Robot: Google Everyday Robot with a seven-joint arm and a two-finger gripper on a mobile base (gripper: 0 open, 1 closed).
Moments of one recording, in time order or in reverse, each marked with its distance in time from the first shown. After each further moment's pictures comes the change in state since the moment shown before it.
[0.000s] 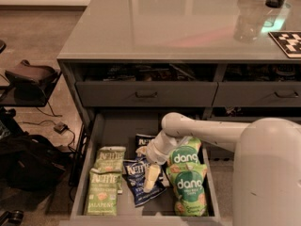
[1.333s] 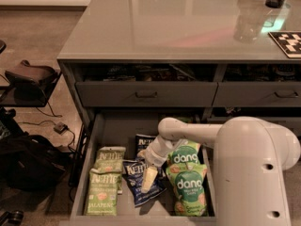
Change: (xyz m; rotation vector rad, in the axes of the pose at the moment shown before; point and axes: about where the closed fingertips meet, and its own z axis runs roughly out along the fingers) arm 0.026 -0.026 0.042 -0.026 0.020 0.095
